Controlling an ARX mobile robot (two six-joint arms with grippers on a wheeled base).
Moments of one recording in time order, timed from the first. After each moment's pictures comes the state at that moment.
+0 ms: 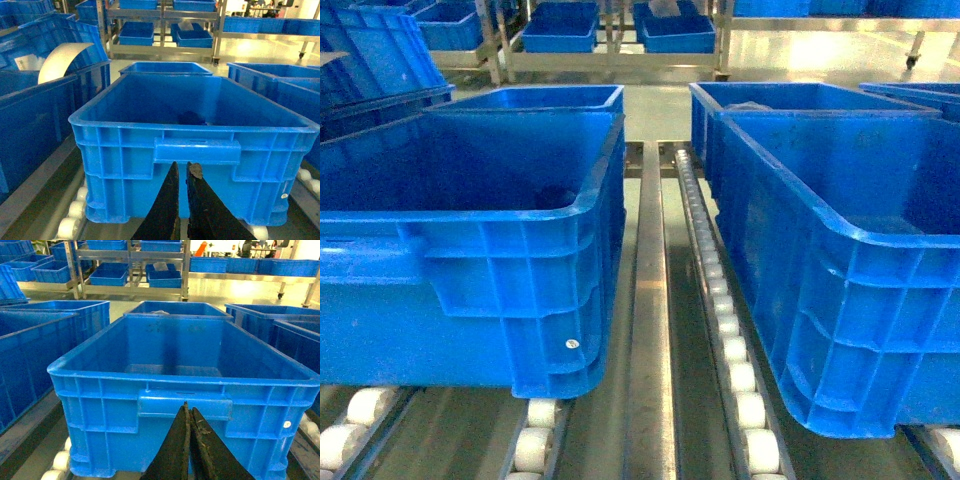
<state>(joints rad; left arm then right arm) 0.00 0.01 0.01 -0.01 0.00 -0.01 0.01 0.01 0.01 0.00 0.00 -0.01</state>
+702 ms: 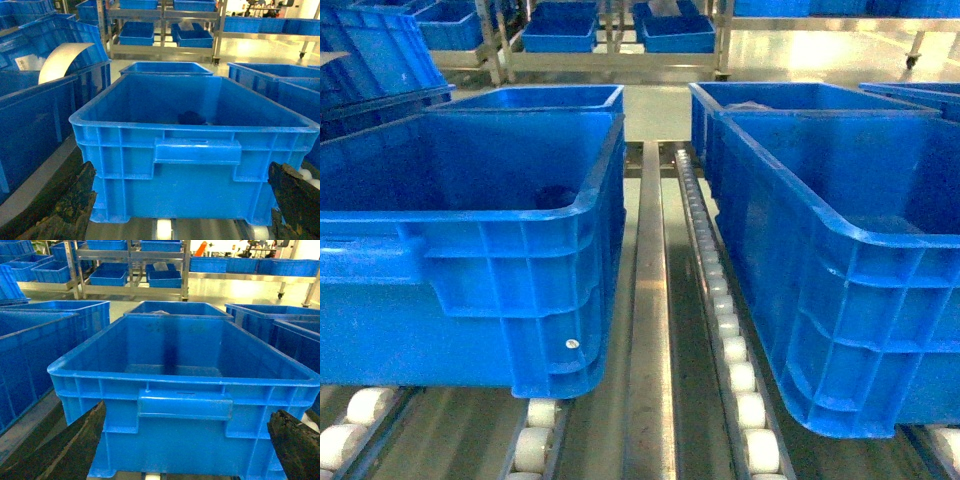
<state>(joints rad) 0.00 0.01 0.01 0.00 0.00 -0.01 0.01 0.01 0.01 0.00 0.00 -0.01</state>
